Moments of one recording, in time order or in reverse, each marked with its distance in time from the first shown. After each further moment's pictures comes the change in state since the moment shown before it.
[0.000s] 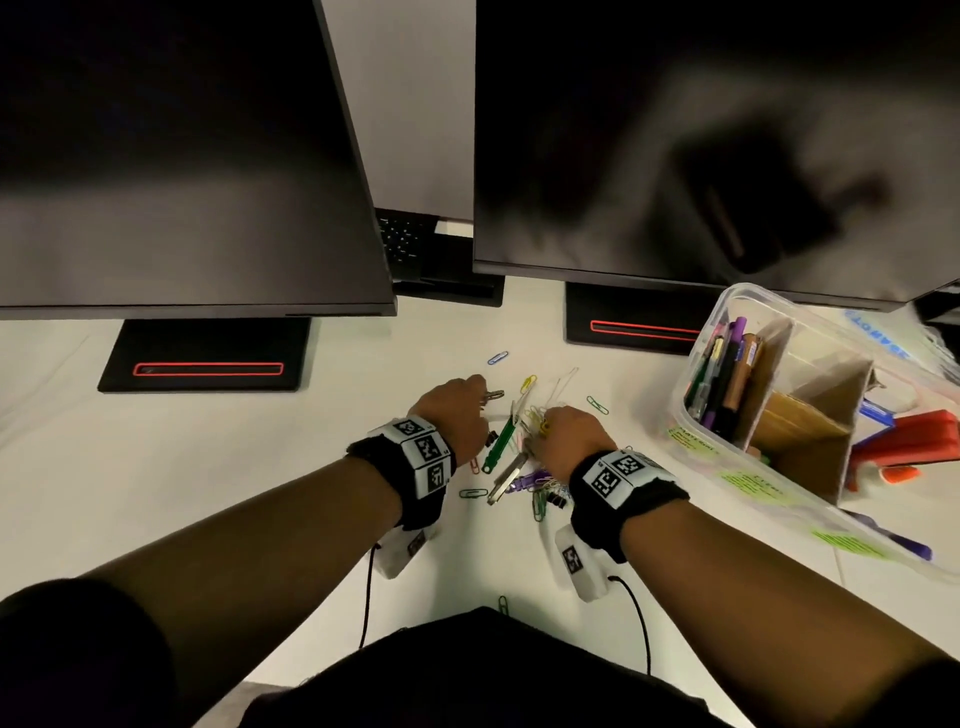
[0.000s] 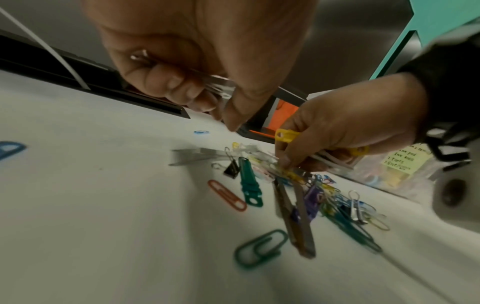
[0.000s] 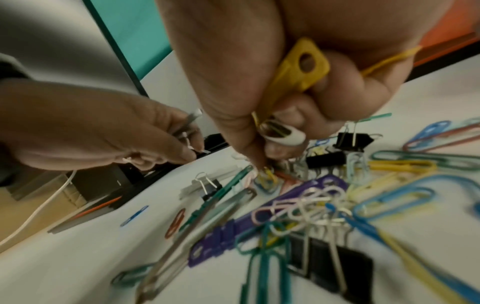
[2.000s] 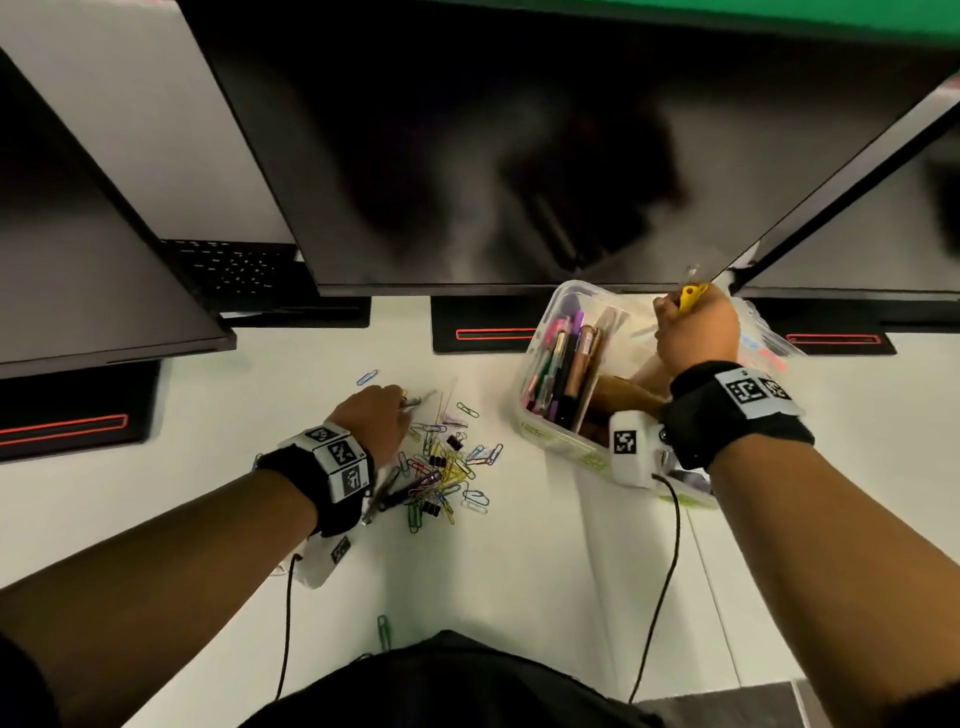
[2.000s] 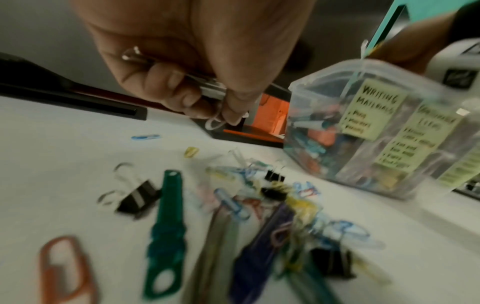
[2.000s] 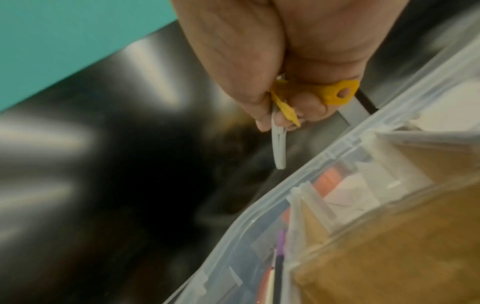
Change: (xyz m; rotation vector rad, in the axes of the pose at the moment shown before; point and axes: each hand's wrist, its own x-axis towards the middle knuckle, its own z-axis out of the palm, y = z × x) left_hand 0.019 0.064 0.008 0.149 0.014 0.049; right_hand -0.030 0.169 -0.170 0.529 0.846 0.340
